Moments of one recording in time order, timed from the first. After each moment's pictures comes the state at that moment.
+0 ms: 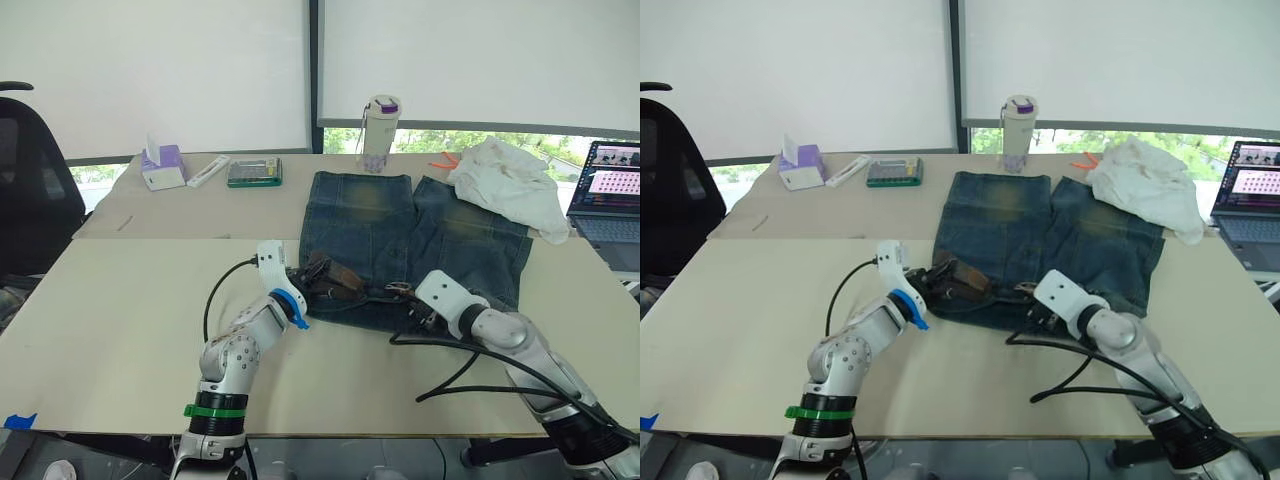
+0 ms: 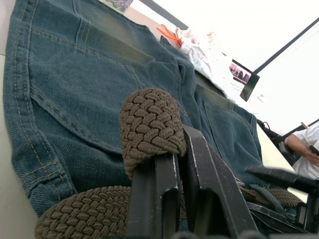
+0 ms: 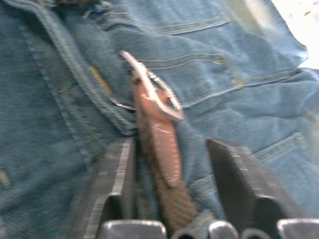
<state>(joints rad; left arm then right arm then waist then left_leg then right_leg) -0.42 0.01 0.04 -0.08 -0.67 0.66 -0.15 -0.28 -0.73 0.23 -0.24 -0.07 0.51 0.47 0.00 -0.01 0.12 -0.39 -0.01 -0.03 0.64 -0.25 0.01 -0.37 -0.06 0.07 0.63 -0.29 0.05</state>
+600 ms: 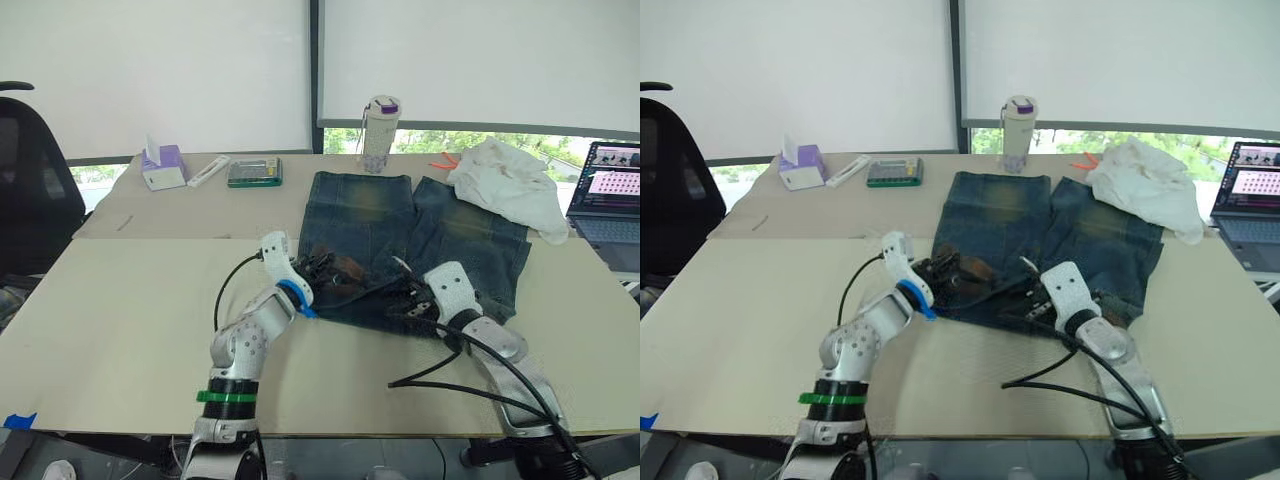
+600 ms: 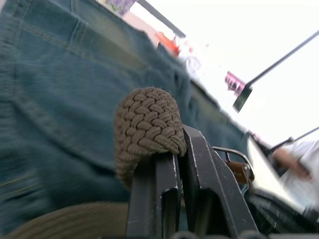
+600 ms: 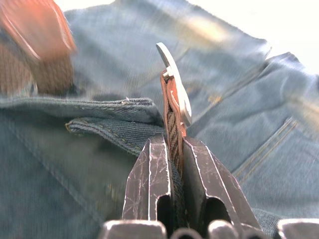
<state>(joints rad) -0.55 -0.14 0.15 0.06 -0.72 0.66 -0.08 -0.18 -0.34 0.00 -0.29 0.01 0.44 0.31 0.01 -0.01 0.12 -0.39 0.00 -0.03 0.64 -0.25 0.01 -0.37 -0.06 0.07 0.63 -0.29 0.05</state>
